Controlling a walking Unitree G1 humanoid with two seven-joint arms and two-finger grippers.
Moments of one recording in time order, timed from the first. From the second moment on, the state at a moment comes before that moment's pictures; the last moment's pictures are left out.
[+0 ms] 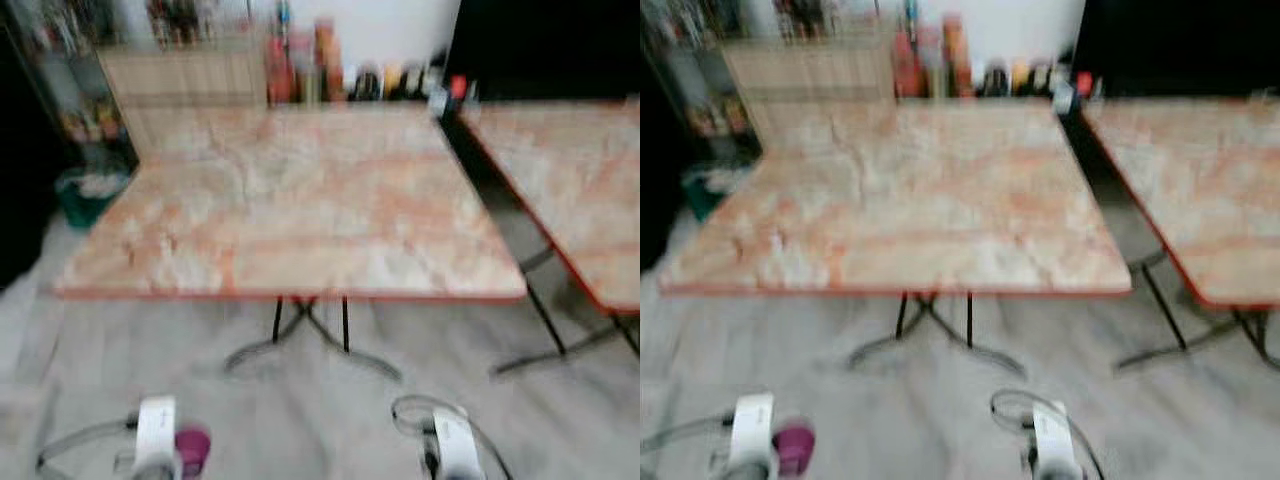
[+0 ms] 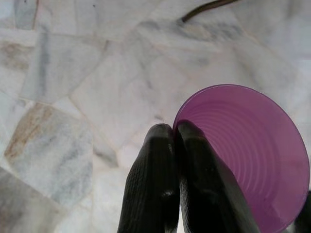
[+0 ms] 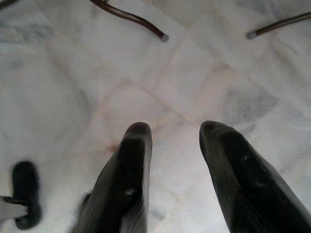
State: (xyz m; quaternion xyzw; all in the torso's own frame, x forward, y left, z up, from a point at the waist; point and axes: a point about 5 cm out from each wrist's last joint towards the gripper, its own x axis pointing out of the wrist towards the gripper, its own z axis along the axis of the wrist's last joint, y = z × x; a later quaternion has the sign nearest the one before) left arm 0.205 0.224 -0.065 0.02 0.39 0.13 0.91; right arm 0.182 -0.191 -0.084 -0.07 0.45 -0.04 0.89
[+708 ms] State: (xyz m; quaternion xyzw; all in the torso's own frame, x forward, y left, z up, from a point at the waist) left arm 0.199 0.225 -0.067 0.03 0.40 0.12 0.91; right arm 0.185 -0.183 -0.083 -0.06 0.45 -0.03 0.89
